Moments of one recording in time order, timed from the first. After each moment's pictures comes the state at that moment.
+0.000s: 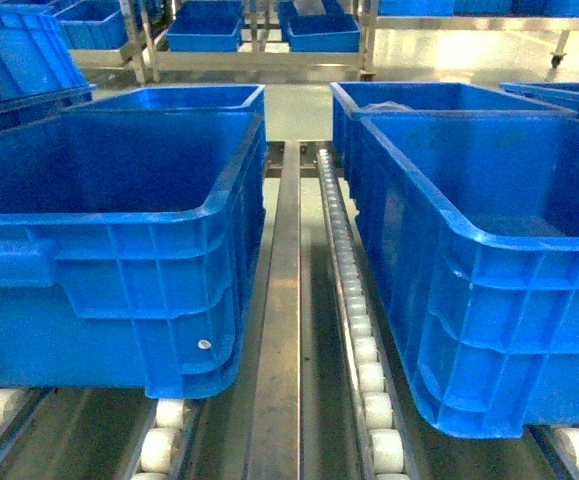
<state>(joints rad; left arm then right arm) 0.00 0.01 0.01 -0.01 0.00 0.00 0.00 0.00 0.01 -0.01 0.00 0.00</state>
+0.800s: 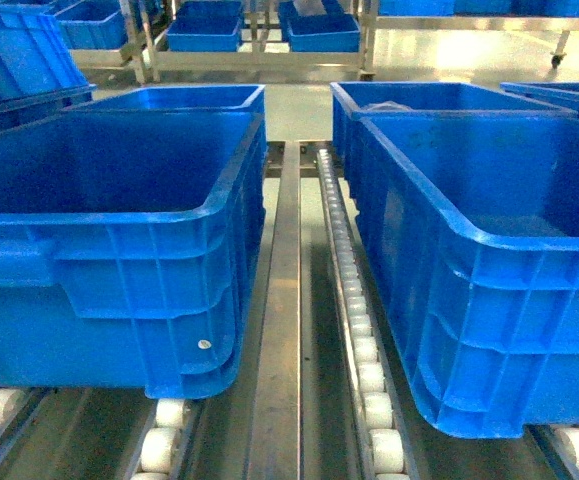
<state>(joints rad) 0.00 0.01 0.01 -0.01 0.00 0.00 0.00 0.00 0.01 -0.01 0.00 0.00</state>
